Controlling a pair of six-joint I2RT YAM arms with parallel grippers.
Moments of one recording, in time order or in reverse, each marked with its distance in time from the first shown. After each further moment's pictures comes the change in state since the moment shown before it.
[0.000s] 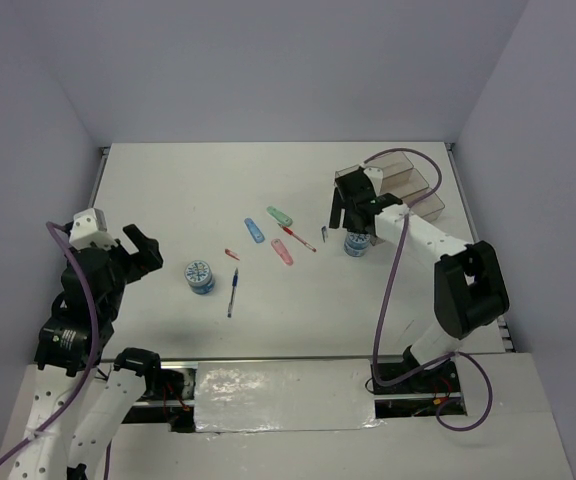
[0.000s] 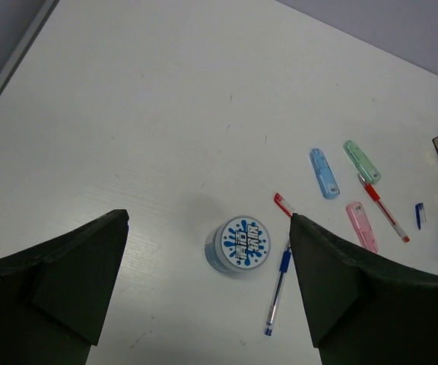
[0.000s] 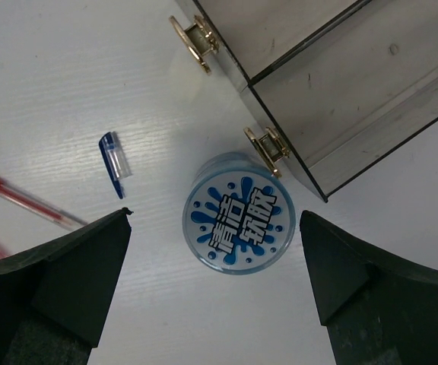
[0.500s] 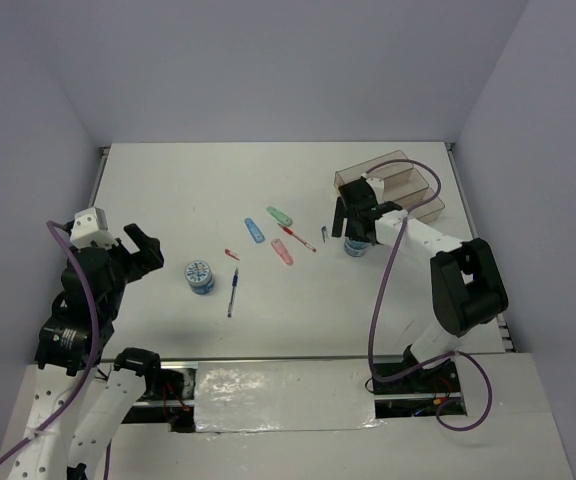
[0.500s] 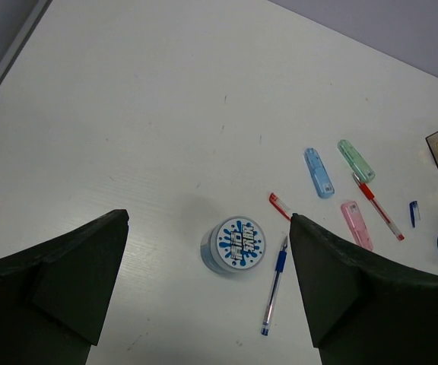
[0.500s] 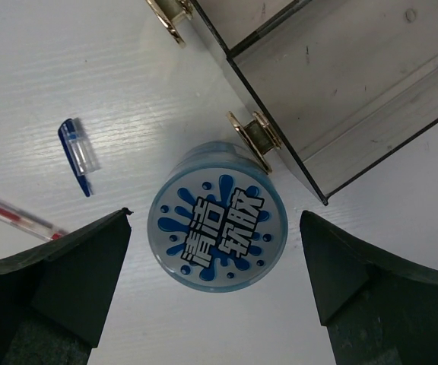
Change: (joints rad) left arm 0.000 0.005 0.000 0.013 0.020 0.001; right arm -0.031 0.014 -0.082 0.068 -0.031 -0.008
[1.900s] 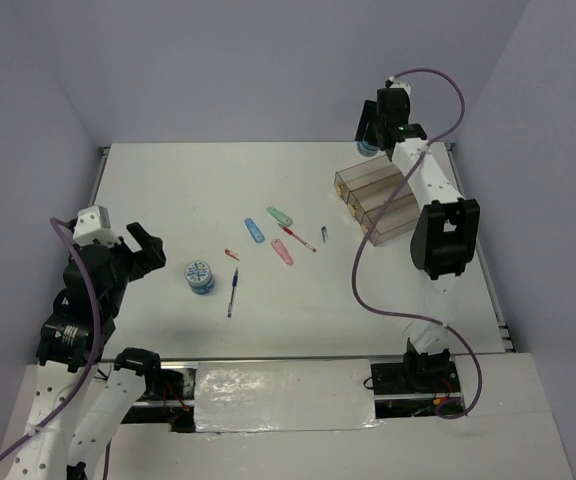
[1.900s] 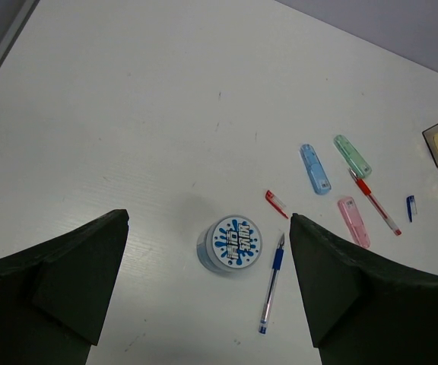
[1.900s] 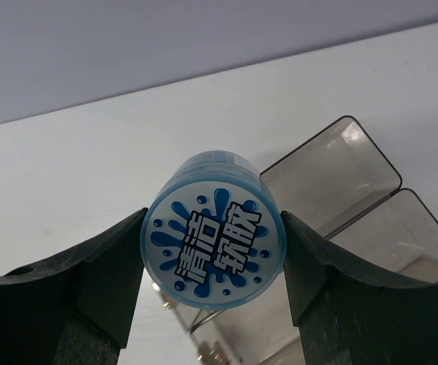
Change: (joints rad) left arm -0.001 0.015 -0.001 0.010 0.019 0.002; right arm -0.257 0.428 0.882 0.005 -0.190 -0.235
